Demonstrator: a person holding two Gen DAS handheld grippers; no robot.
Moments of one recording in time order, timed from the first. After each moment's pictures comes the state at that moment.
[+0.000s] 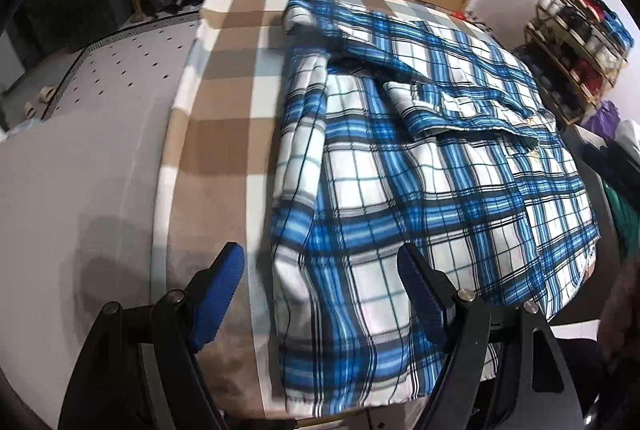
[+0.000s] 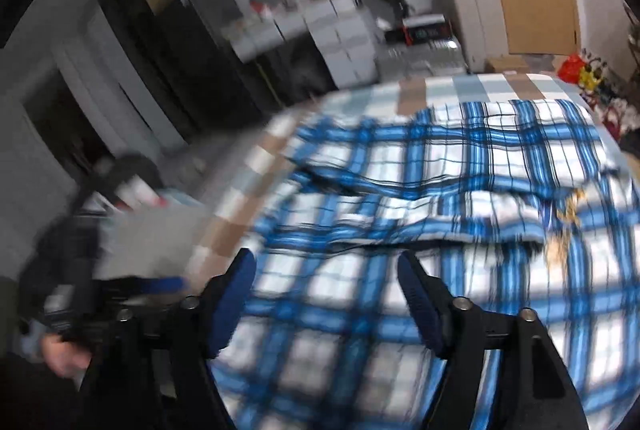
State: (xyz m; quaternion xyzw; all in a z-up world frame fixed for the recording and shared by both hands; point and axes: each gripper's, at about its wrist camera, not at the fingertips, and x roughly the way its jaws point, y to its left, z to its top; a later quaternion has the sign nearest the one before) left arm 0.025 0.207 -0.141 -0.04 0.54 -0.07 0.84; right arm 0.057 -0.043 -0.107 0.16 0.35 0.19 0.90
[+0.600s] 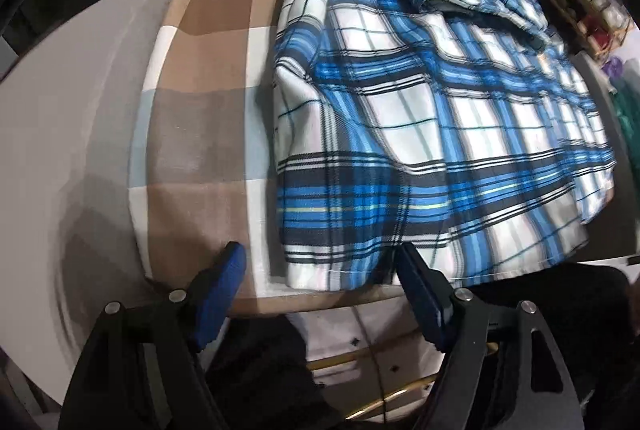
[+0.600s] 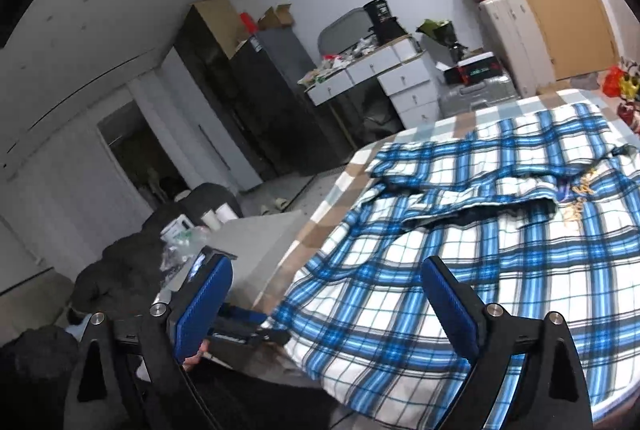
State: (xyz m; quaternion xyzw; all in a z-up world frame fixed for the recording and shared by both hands) left arm -0.030 0.202 -0.187 0.00 0.62 -0.07 0.78; right arm -0.041 -0.065 -0.099 0.20 0.26 0.29 0.90
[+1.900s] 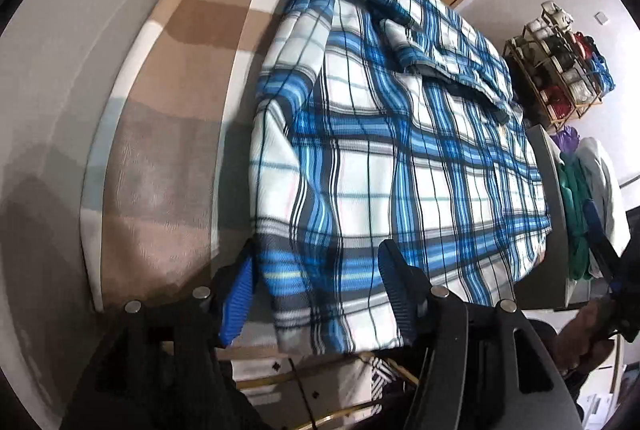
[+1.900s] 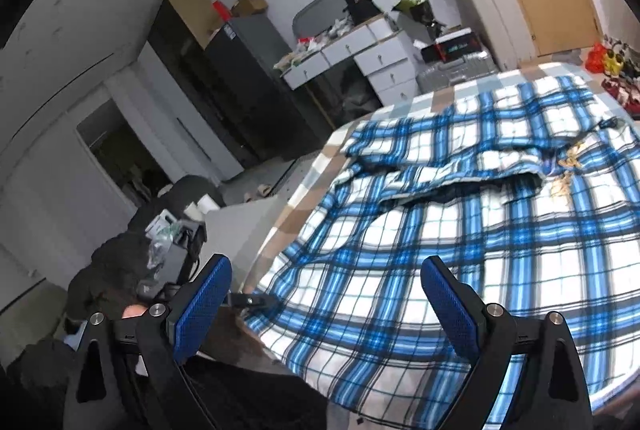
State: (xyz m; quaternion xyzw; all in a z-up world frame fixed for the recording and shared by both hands) left arm -0.015 0.234 -0.186 -0.17 0.58 -0.14 0.78; right arm -0.032 -0.074 -0.109 0.22 0.30 0.26 0.89
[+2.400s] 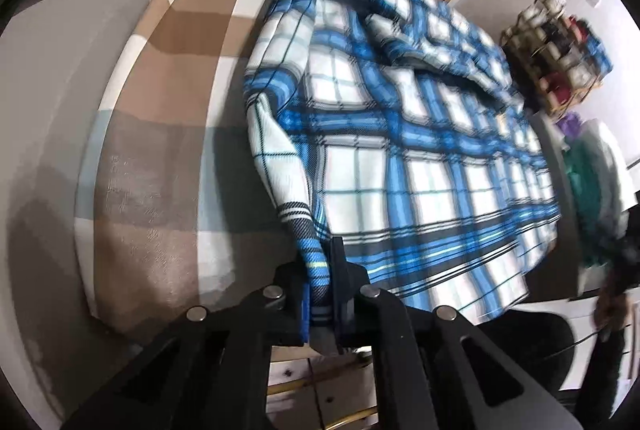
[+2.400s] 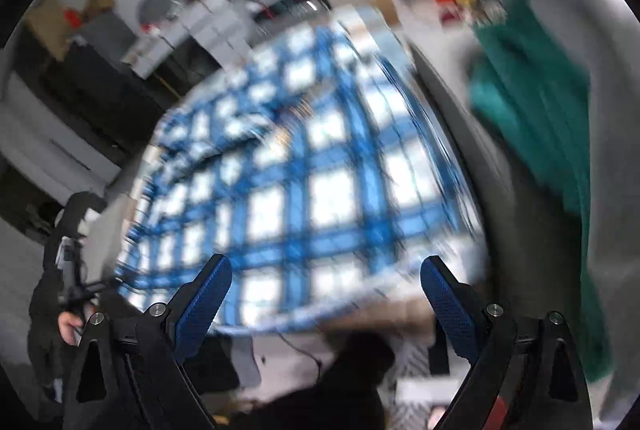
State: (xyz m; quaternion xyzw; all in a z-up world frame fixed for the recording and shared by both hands) left arm -0.019 0.225 -0.183 -0.15 0.57 -0.15 0.80; right arm -0.074 -0.281 -0.145 0.24 0.48 0.02 0.84
